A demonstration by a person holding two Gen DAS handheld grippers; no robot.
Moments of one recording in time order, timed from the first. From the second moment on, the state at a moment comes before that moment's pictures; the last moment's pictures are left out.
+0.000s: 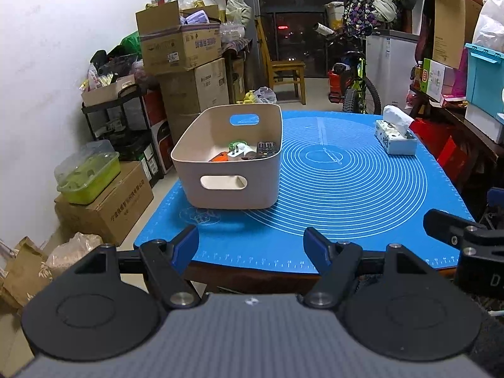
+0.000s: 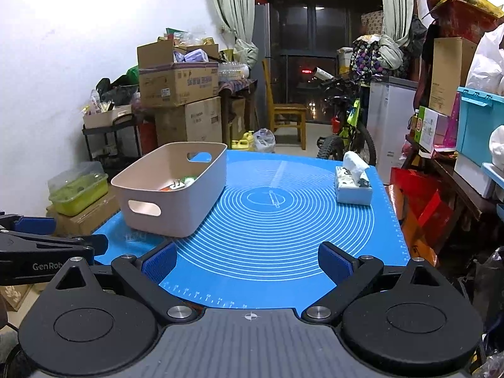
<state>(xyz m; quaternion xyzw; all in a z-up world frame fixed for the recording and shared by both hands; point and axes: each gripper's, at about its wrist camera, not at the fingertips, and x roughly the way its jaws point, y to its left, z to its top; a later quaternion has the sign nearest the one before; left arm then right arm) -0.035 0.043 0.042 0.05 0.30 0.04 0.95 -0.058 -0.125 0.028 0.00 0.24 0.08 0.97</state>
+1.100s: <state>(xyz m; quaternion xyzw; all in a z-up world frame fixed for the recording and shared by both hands) -0.035 0.040 0.037 0.05 0.31 0.03 0.95 -0.055 -0.128 0.024 0.01 0.25 0.08 0.97</state>
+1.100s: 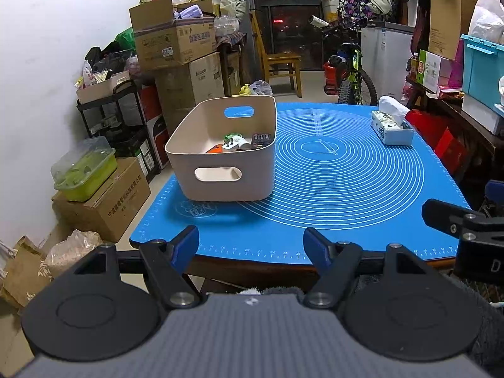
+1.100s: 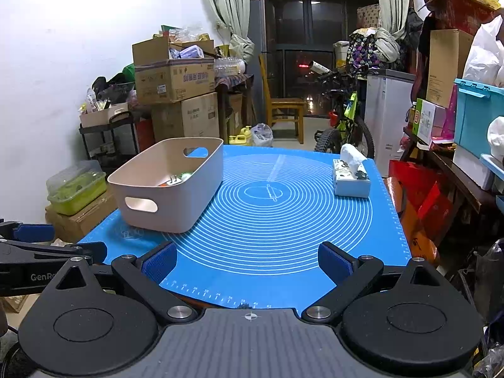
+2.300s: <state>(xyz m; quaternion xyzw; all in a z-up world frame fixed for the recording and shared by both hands) -0.034 0.038 0.036 0.05 0.31 0.03 0.95 -0.055 -0.129 0.023 0.01 0.25 0.08 0.97</state>
